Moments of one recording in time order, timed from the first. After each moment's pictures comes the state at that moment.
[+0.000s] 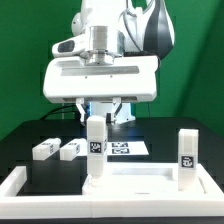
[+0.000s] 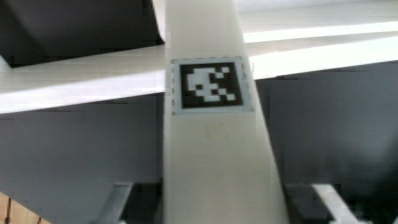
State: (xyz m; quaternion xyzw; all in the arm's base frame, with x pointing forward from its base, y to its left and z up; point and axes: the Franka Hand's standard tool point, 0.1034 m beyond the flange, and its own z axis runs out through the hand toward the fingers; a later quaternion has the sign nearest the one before) arm 0.630 -0.065 0.141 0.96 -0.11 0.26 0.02
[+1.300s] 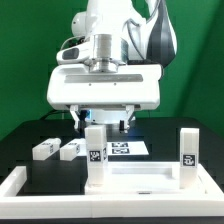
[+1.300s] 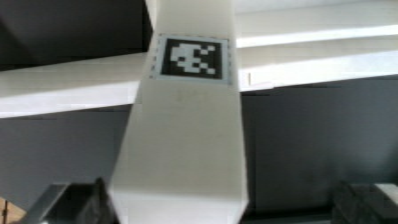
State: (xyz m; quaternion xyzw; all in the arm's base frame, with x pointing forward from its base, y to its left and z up) arm 0.631 -0.059 0.128 0.96 -0.10 0.27 0.03
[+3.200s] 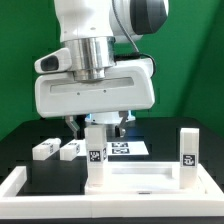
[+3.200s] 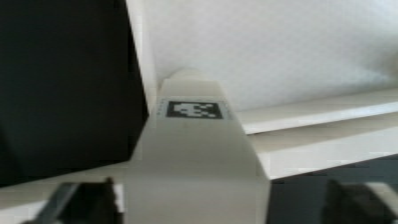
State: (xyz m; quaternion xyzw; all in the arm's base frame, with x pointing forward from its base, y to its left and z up) arm 0.634 -0.064 0.117 0.99 -0.12 0.02 -0.05
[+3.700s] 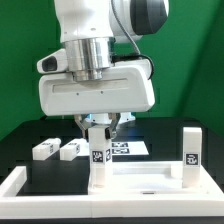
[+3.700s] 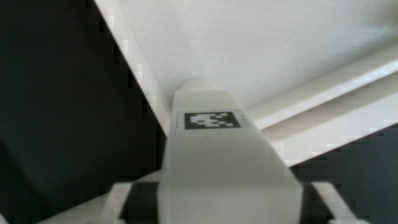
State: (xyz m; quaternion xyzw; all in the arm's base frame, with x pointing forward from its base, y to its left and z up) arm 0.634 -0.064 0.117 0.97 -0.23 0.01 -0.05
